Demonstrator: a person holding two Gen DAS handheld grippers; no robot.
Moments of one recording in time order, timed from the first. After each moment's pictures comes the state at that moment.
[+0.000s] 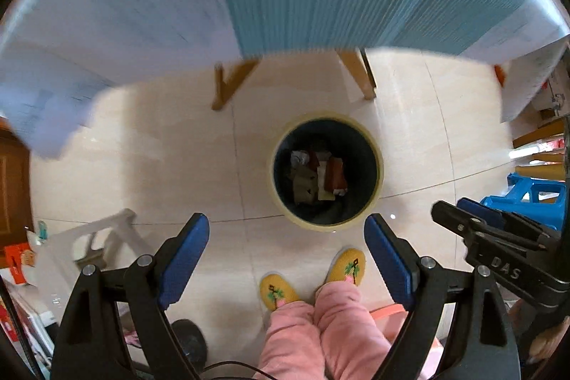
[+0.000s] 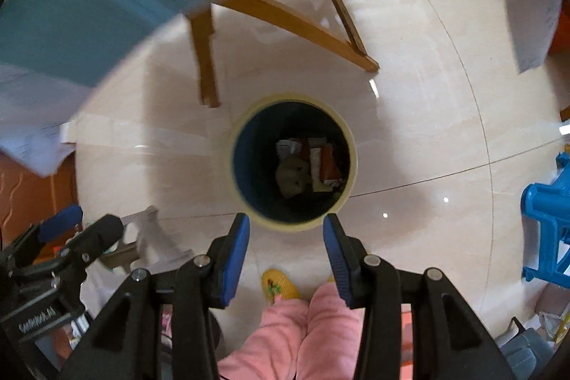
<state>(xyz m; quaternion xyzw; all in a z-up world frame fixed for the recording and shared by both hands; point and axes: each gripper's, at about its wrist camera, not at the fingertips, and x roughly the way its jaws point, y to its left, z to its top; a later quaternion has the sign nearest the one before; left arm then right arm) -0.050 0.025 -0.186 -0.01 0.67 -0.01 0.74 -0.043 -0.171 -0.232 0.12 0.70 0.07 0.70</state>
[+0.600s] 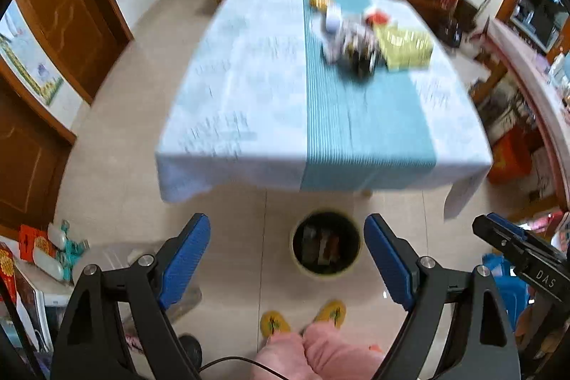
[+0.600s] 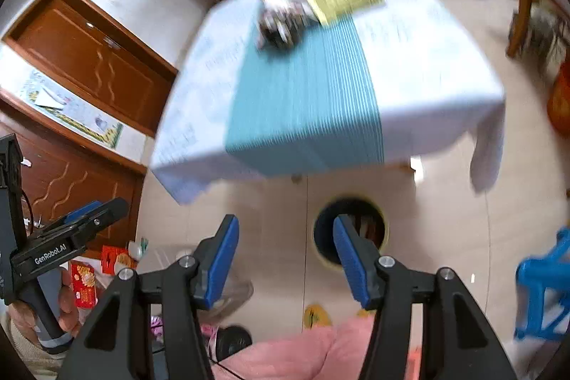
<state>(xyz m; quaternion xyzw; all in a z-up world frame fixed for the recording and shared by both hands) -0.071 0.080 0.093 -0.06 0.54 0.06 0.84 -0.032 -0.182 0.040 0.12 0.54 0.18 0.81</state>
